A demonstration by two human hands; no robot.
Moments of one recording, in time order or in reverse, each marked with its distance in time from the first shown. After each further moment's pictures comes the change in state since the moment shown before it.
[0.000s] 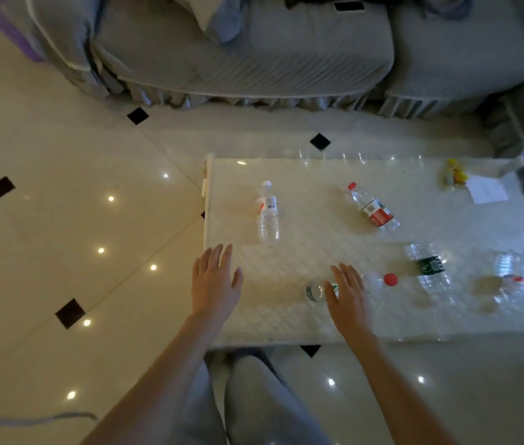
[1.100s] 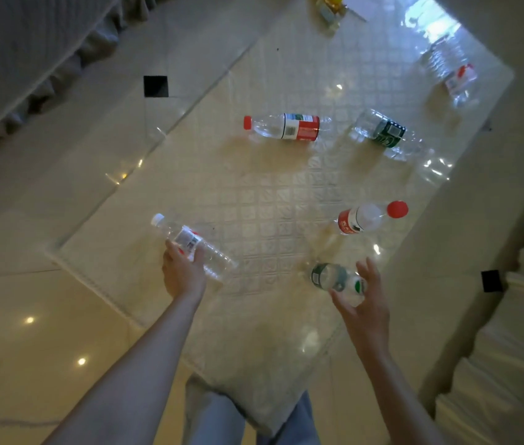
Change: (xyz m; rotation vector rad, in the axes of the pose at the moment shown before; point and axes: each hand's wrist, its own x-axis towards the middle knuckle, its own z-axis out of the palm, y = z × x) left_hand 0.305 0.010 0.215 -0.122 -0.370 0.014; right_hand 0.037 0.006 0.145 0.552 0.574 1.023
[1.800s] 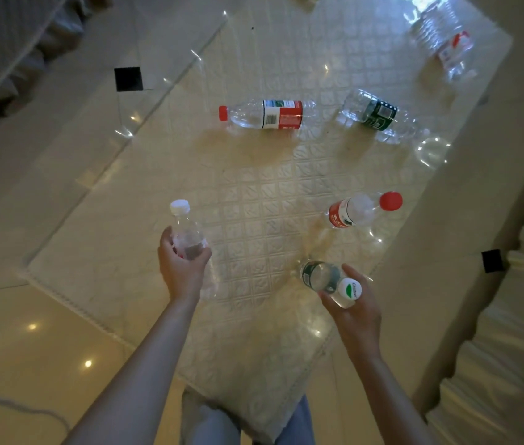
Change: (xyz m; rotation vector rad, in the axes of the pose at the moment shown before) left_hand 0.006 0.016 0.031 -0.425 -0.029 0.136; right_hand 0.008 0.029 0.018 0.138 0.030 0.130
